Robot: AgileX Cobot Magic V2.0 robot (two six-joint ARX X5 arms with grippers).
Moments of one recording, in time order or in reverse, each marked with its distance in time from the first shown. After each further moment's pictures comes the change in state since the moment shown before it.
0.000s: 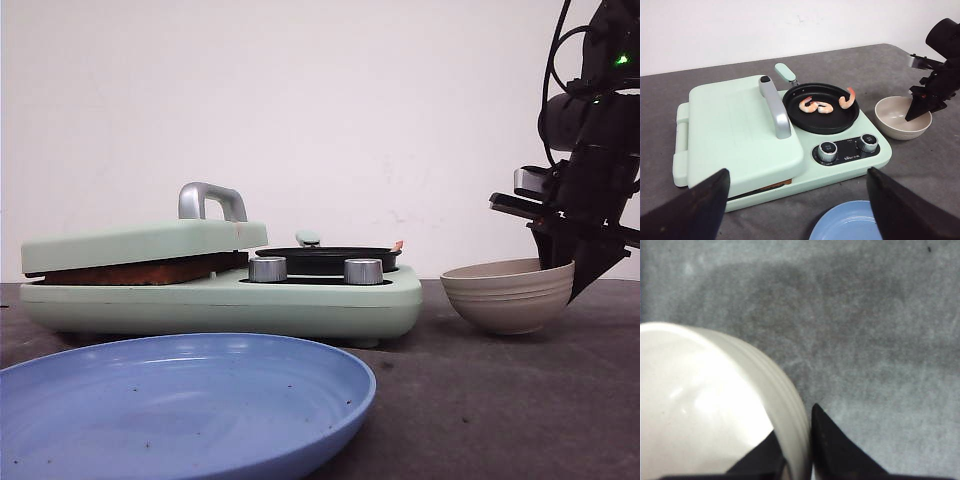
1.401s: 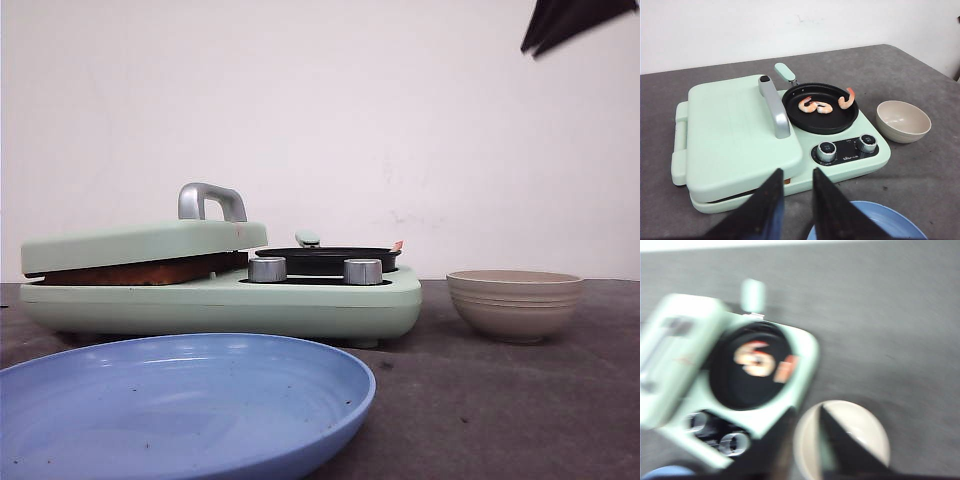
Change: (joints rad) left arm 0.000 0.000 0.000 0.000 0.000 -0.015; right arm 0.048 -0.595 0.000 0.068 -0.123 -0.071
